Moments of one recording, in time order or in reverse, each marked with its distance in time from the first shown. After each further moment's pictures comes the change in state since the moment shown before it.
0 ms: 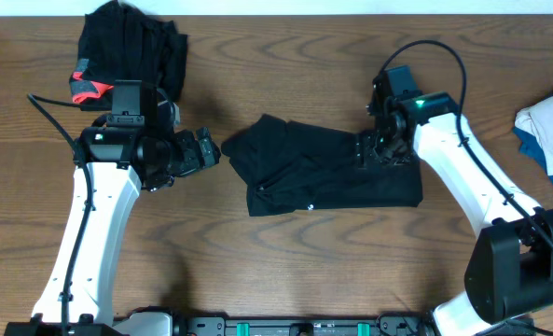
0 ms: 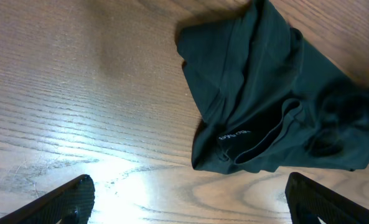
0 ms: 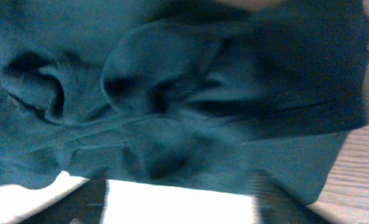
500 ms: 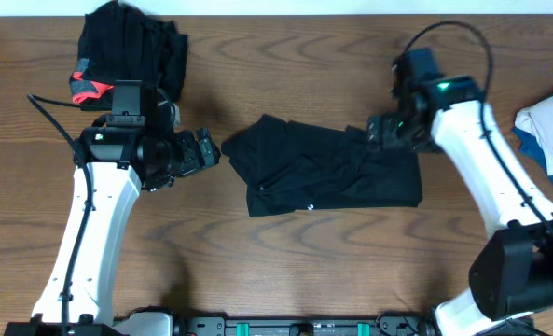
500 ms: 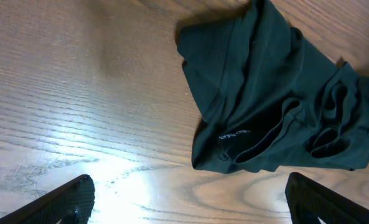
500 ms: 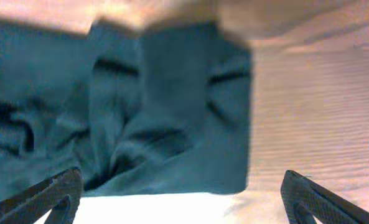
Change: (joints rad) left arm 0.000 0.000 0.000 -0.002 0.000 0.000; right arm -0.107 0.003 0.145 -0.092 0.111 -0.002
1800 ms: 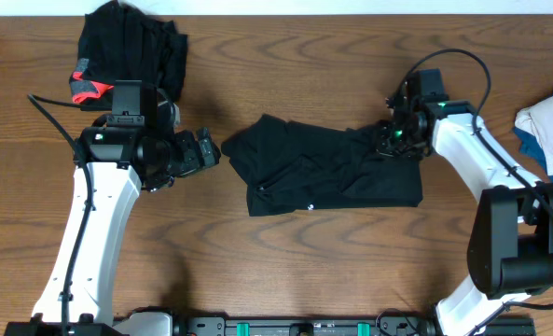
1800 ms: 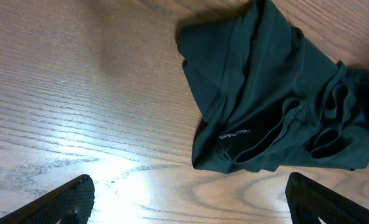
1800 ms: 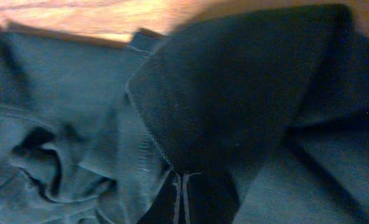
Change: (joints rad) left arm 0.000 0.001 0.000 -0.002 0.000 0.000; right arm -0.050 0.092 -0.242 0.388 -0.340 0.039
